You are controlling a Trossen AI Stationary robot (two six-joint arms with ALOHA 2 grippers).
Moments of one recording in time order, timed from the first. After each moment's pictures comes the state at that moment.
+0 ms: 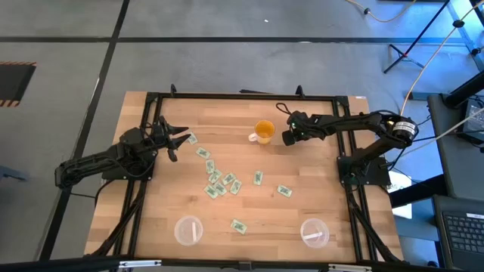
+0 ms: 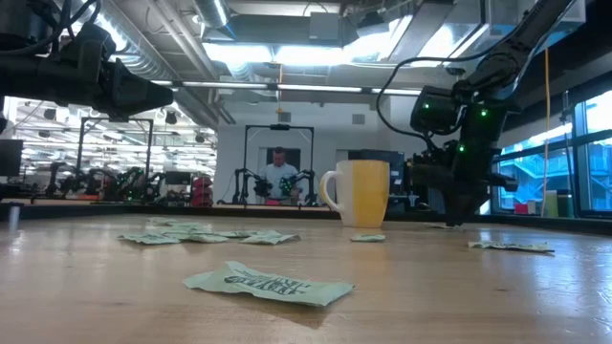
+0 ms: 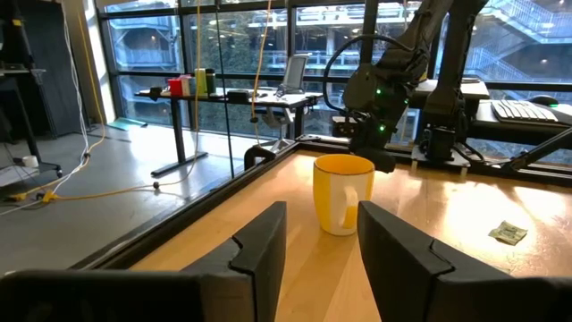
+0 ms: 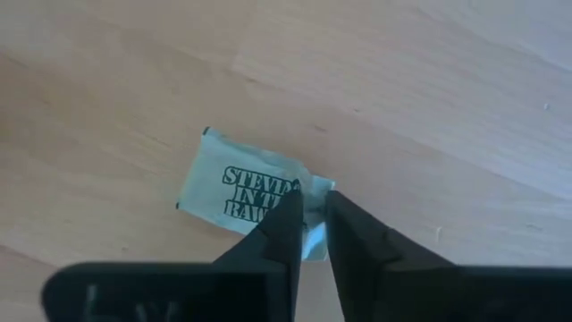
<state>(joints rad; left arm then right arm) 0.36 0.01 0.01 0.03 -0.06 -0.04 -0.50 1.53 0.63 -0.36 0.24 0.67</state>
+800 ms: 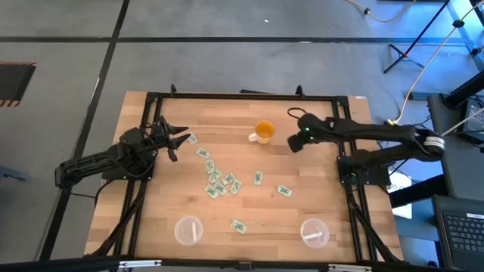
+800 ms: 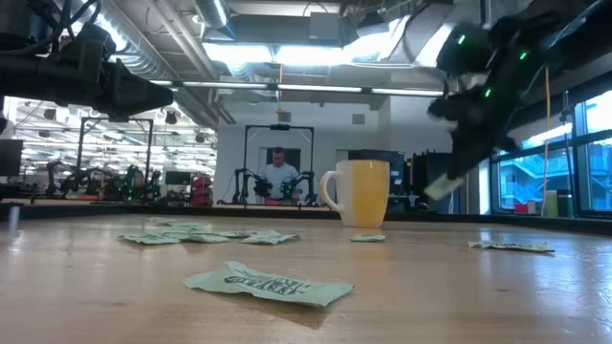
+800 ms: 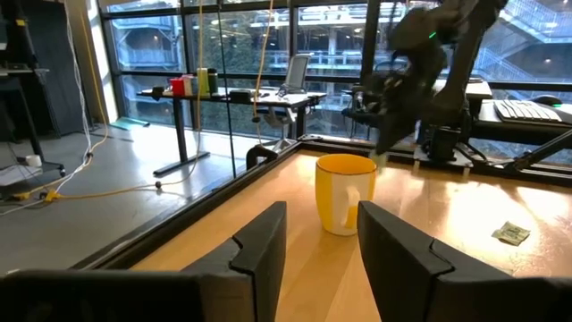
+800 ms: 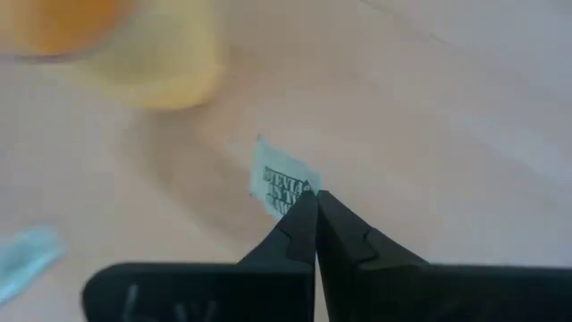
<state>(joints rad) 0.36 0.01 0.01 0.03 -0.07 -0.04 -0.34 1.11 0.62 -0.51 0.14 0.62</state>
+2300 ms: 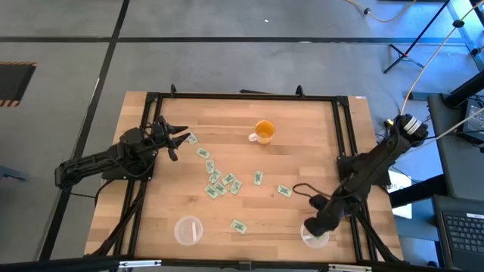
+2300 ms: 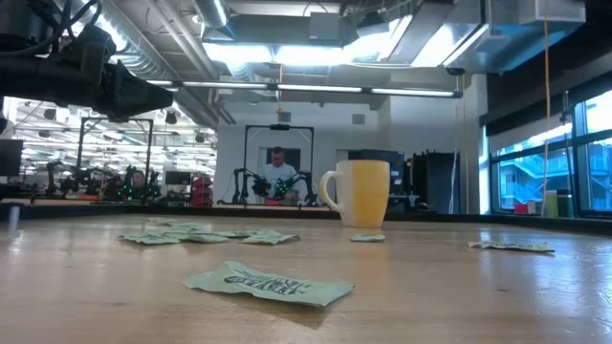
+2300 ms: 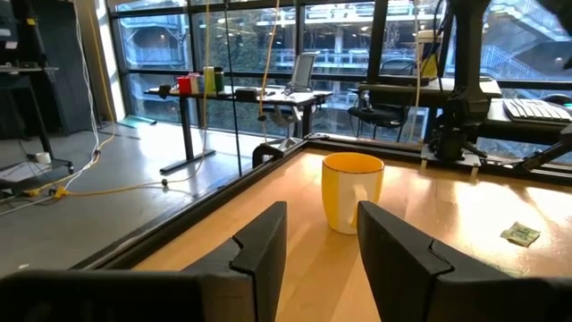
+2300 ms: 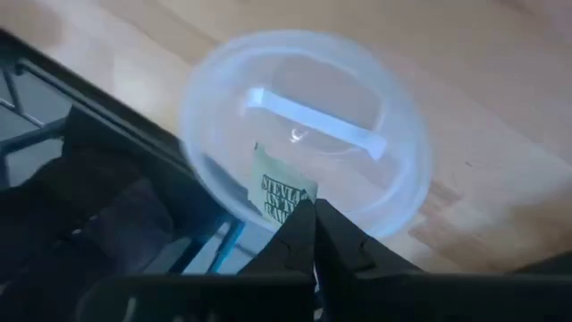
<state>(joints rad) 0.36 0.01 0.01 0.03 -0.09 -0.04 0.81 1.37 0.79 -0.51 -0.21 1.91</state>
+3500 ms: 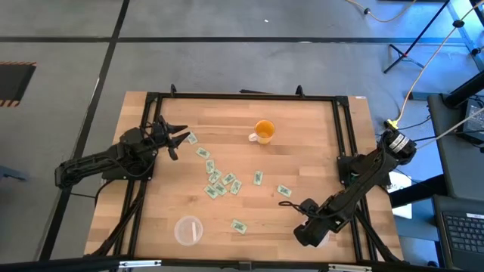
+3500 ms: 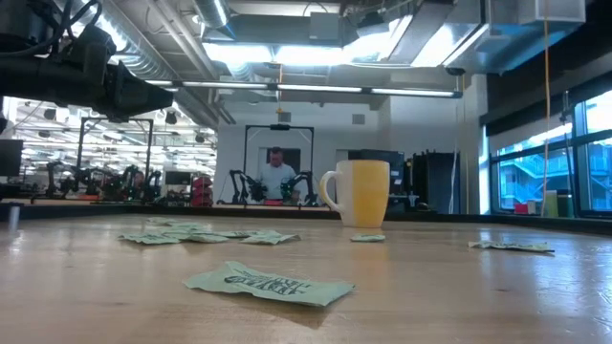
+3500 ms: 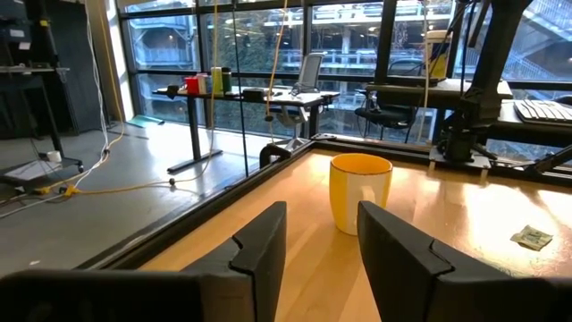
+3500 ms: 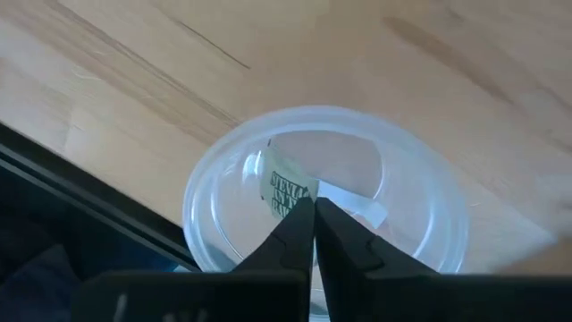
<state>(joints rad) 0.36 0.01 0.01 0.03 -0.11 -0.04 0.81 1.64 1.04 -0.76 -0.12 1.81</state>
